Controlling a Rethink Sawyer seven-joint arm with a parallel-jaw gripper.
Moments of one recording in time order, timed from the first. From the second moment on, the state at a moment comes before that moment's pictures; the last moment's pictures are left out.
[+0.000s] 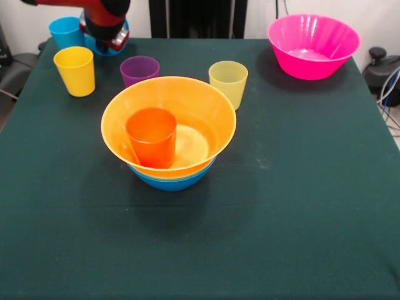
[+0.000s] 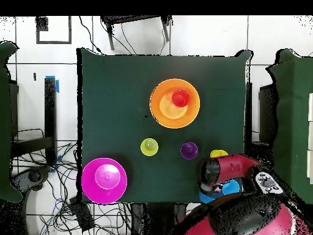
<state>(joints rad) -0.72 -0.33 0.11 1.65 -0.92 0.86 2.31</state>
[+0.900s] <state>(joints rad) -0.82 -0.29 0.24 1.56 -0.93 1.10 2.10</state>
